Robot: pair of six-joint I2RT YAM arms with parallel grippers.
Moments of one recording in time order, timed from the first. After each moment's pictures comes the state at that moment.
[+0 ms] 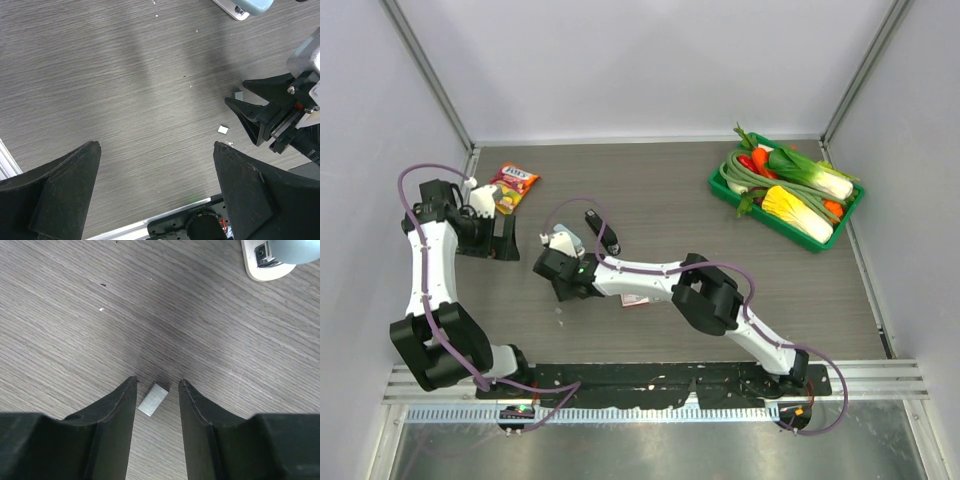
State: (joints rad) left arm 0.36 1.35 1.20 -1.05 0.41 0.47; right arm 1.21 2.36 1.92 -0.52 0.34 0.61
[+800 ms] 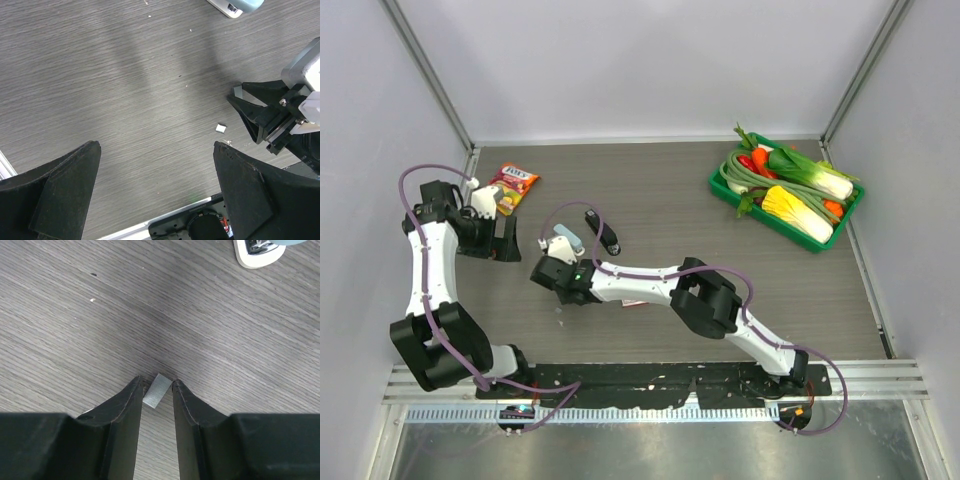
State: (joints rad) left arm 0.36 1.35 1.19 -1.05 0.44 0.50; right arm 1.24 2.37 1.93 -0.56 0.42 0.62
